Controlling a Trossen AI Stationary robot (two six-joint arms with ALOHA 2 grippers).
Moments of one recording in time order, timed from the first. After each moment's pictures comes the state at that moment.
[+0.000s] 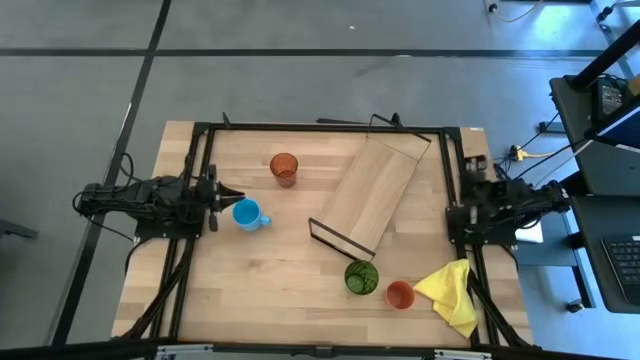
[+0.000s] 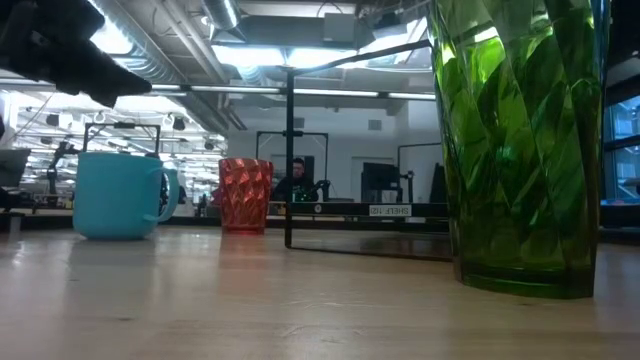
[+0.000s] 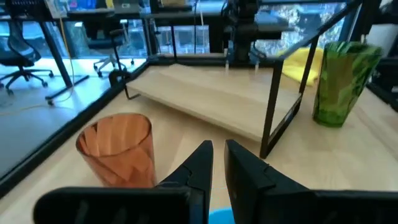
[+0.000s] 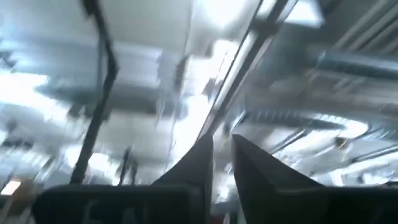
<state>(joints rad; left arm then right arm) -0.06 0.00 0.22 -0.40 -0.25 -0.02 0.24 0.01 0.01 0.98 0.24 -0.34</state>
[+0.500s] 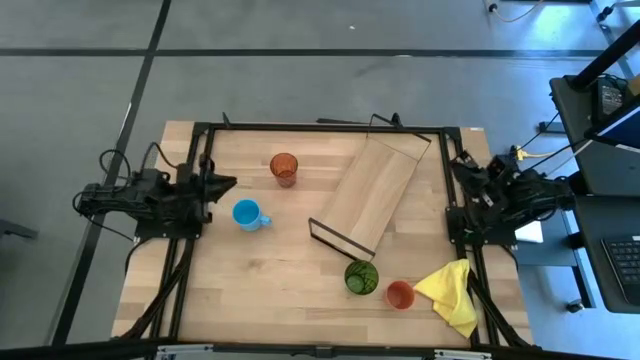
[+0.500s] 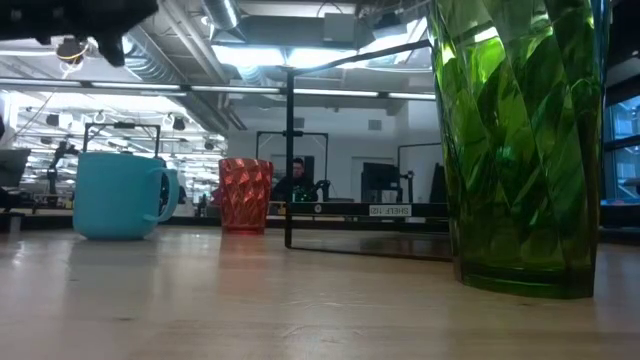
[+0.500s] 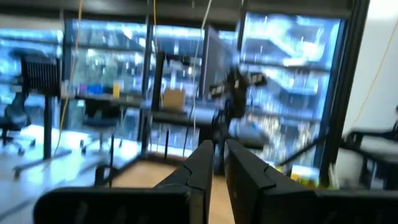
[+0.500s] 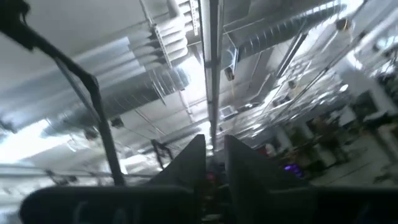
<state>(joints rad) -0.06 0.00 0.23 0.06 -0.25 -0.07 0.24 0.09 0.25 0.58 0.35 0.20</state>
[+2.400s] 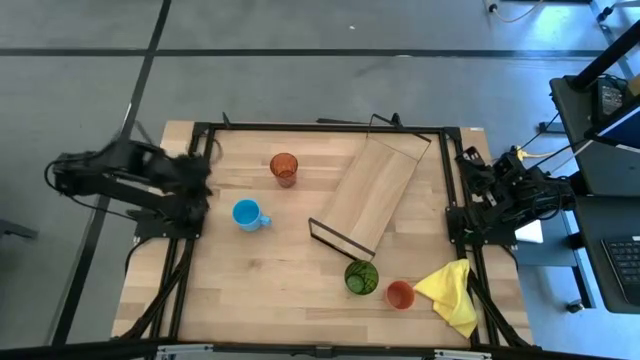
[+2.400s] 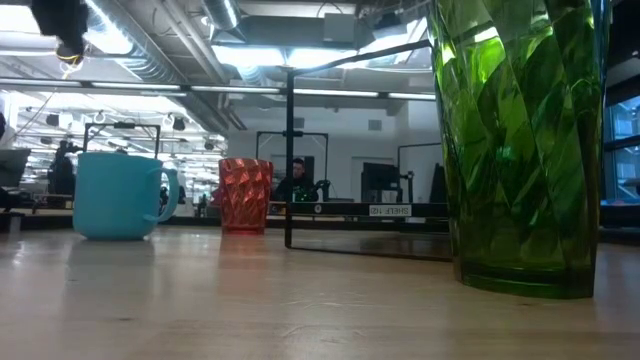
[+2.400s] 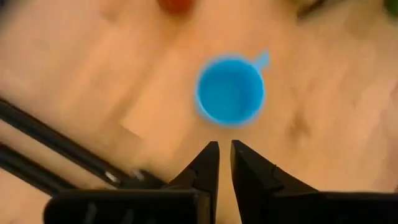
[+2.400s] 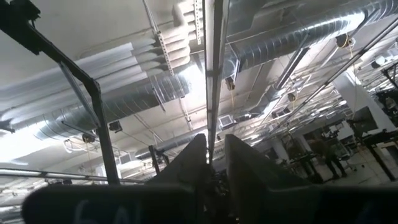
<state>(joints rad) -0.08 0.79 1.12 -1.49 -0.14 -0.66 0.24 0.09 0.27 0.59 0.35 0.18</state>
